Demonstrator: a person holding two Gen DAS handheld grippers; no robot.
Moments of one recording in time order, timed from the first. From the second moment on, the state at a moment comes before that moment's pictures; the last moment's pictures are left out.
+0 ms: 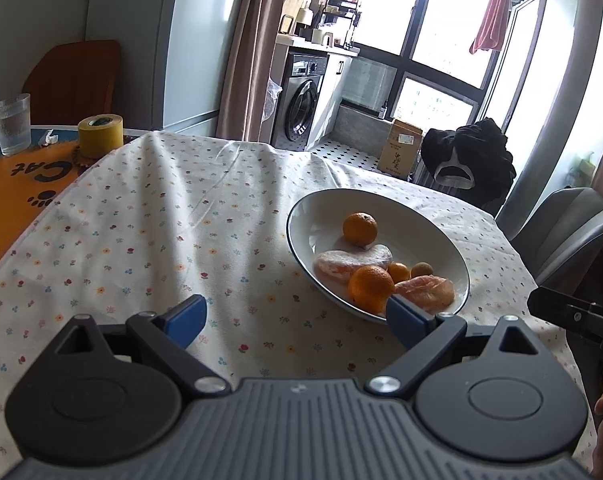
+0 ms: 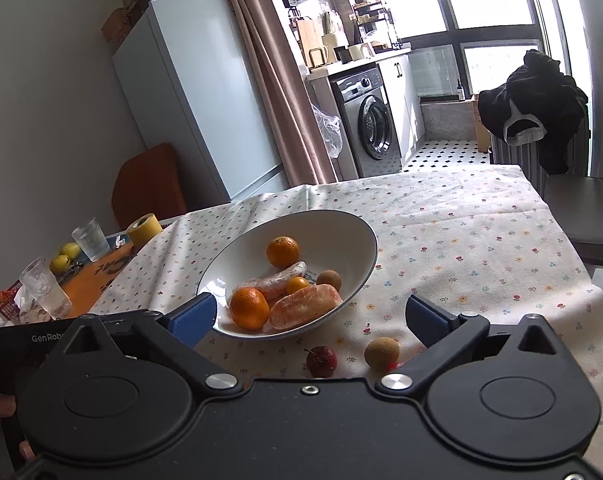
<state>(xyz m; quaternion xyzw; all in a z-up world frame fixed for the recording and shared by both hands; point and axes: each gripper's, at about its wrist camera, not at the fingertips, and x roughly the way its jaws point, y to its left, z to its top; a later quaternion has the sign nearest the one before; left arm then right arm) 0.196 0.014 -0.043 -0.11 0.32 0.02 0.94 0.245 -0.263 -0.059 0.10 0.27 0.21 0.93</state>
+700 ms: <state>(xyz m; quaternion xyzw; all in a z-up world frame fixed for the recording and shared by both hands) 0.174 -0.010 -0.061 -0.09 0.34 -0.01 0.93 0.221 -0.294 -0.077 0.09 0.29 0.19 0.93</state>
